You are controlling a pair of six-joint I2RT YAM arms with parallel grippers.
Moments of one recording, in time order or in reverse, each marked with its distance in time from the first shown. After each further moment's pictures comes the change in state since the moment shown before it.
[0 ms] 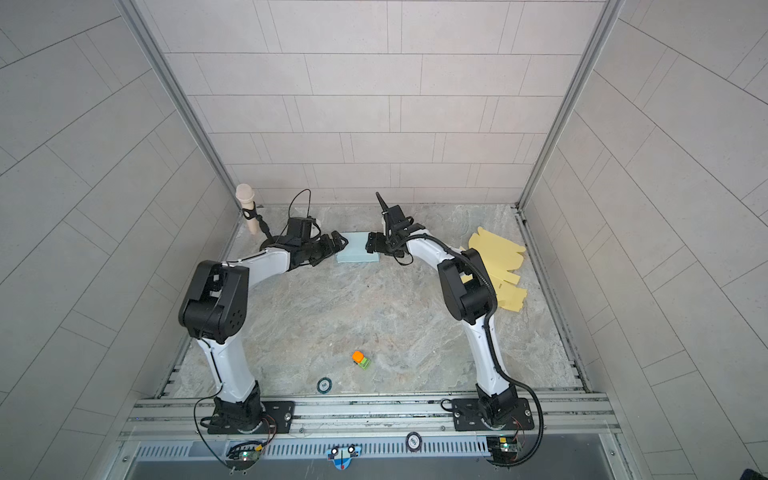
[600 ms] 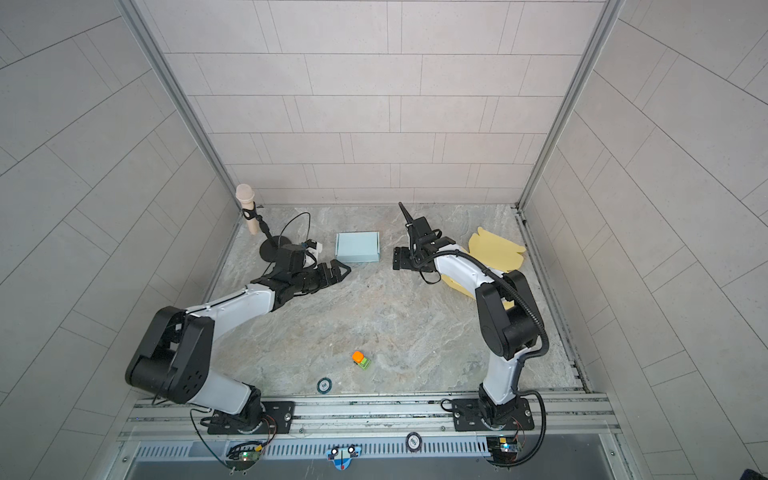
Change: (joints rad) left arm -0.121 -0.391 -0.421 0.067 0.083 0.018; right arm -0.066 -0.405 -0.444 -0.082 0.160 -0.088
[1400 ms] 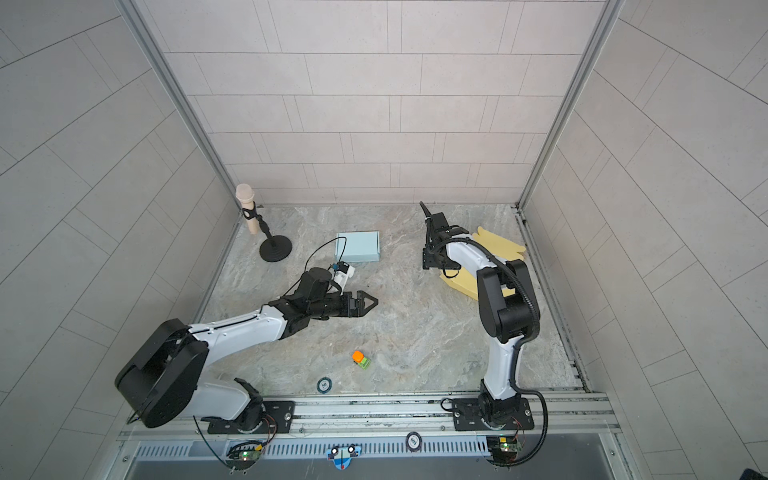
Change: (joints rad) left arm -0.285 -0.072 -0.111 0.097 -0.013 -0.020; right arm -0.136 0.155 0.136 -0.189 0.225 -0.139
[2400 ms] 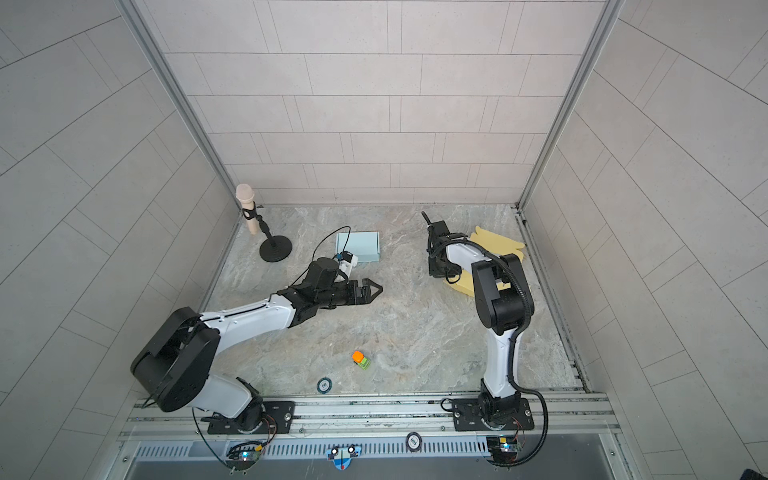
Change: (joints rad) left arm -0.005 0.111 0.138 -0.021 -0.068 -0.023; right arm -0.032 0.052 -0.049 0.018 0.002 -0.043
